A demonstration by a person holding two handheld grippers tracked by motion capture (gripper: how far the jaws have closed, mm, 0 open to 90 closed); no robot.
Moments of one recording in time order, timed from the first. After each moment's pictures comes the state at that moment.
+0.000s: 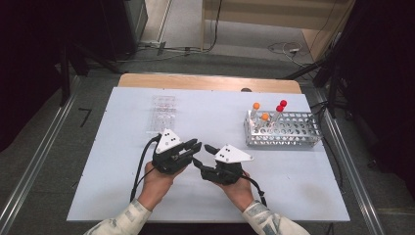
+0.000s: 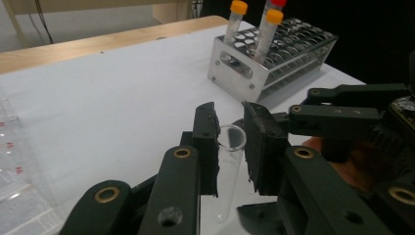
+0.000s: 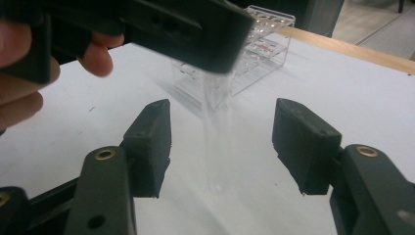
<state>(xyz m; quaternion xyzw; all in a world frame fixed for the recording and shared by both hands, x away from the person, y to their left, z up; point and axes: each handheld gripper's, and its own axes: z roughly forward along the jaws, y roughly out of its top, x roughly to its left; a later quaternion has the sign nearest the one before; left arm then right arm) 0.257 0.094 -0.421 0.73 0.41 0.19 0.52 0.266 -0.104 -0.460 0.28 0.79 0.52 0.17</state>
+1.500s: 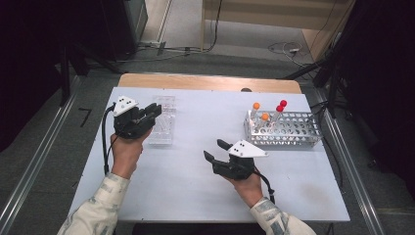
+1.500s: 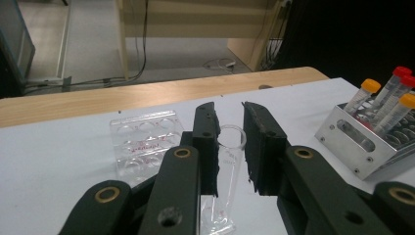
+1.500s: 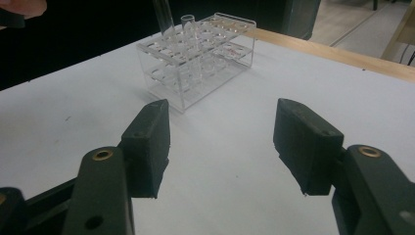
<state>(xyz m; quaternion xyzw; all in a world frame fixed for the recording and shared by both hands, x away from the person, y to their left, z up) 0.306 0.180 -0.385 0.64 0.50 0.27 0.51 0.276 -0.131 -0.451 0.31 0.78 0.52 0.18</state>
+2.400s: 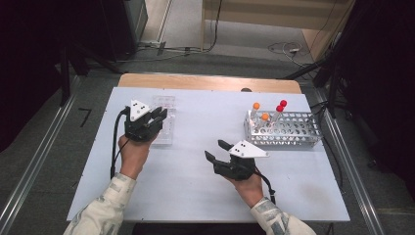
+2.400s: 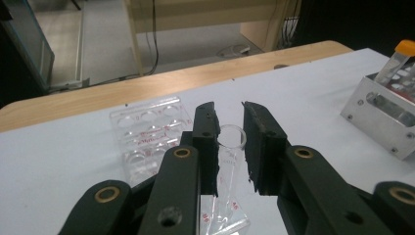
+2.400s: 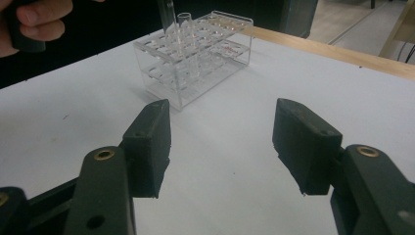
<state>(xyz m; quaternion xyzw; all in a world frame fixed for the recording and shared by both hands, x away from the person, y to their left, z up) 0.313 0.160 -0.407 0.67 0.49 0.31 0.46 0.276 -0.133 -0.453 0.31 0.78 0.52 0.19</state>
